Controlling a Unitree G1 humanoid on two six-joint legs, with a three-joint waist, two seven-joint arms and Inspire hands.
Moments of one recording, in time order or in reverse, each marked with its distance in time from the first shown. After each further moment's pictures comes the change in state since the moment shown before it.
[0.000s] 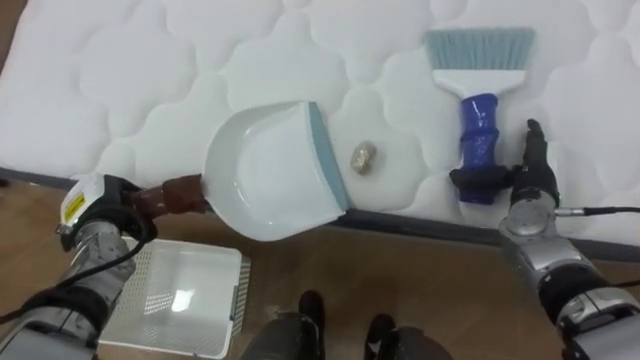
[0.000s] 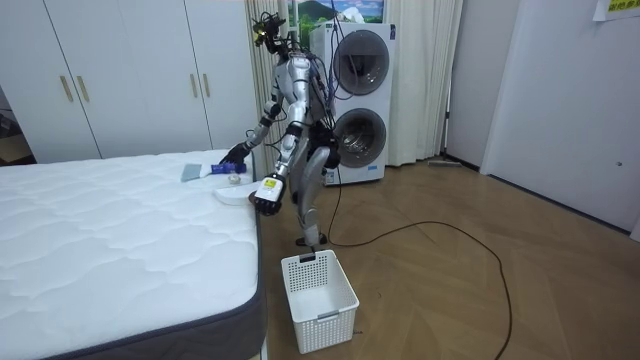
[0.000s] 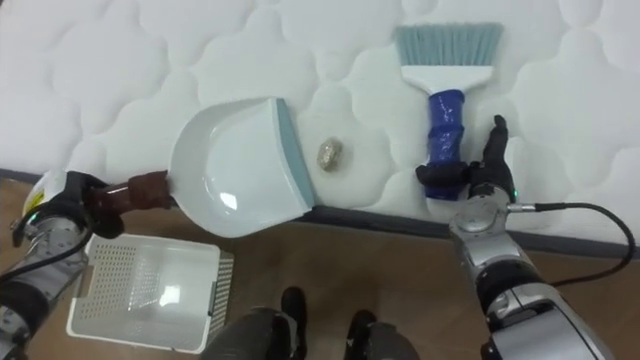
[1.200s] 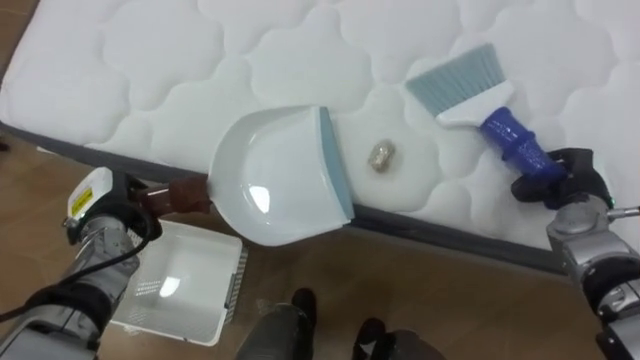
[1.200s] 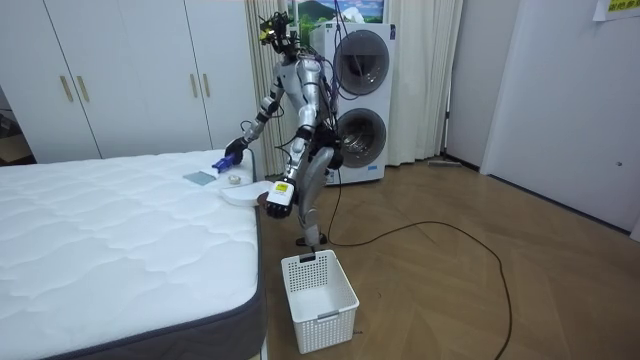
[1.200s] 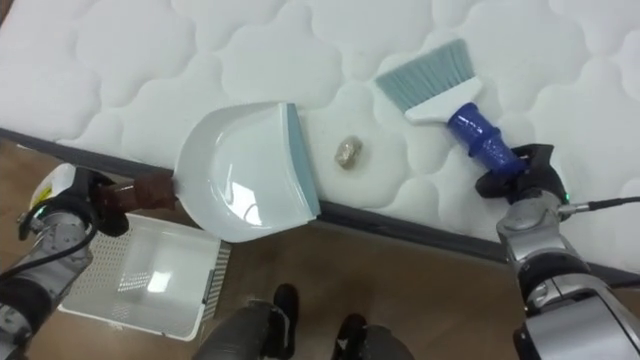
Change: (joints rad) left arm 0.001 0.000 -0.022 -0.039 0.002 0.048 -0.012; right arm -0.041 -0.105 0.001 0.120 -0.092 0.109 0.075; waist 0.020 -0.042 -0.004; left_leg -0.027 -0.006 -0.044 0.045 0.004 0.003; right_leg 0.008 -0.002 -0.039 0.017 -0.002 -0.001
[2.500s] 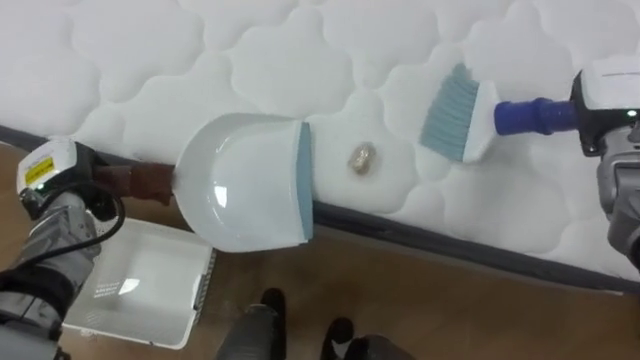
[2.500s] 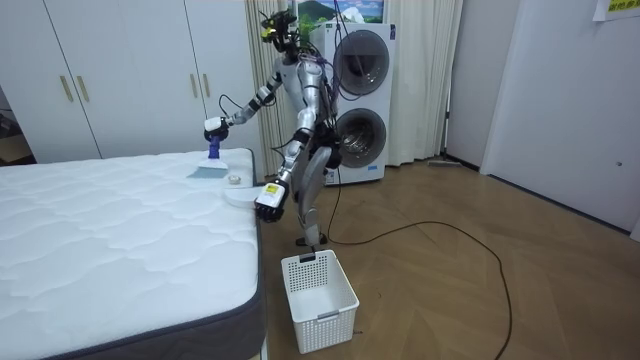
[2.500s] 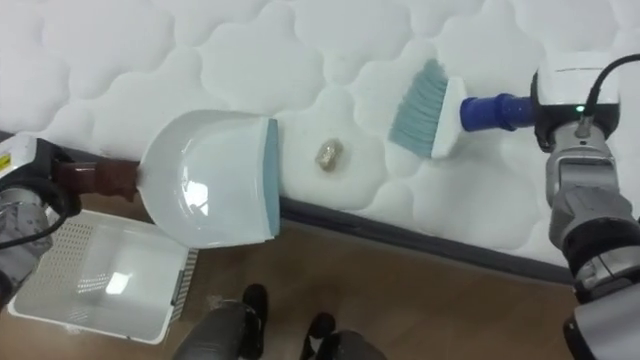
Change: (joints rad) left arm -0.037 0.129 -0.025 -0.053 0.157 0.047 0.003; right arm -0.067 -0.182 0.173 -0.202 -1.072 0.161 -0.009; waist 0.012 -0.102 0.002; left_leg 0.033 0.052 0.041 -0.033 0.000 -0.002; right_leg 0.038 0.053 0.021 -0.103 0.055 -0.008
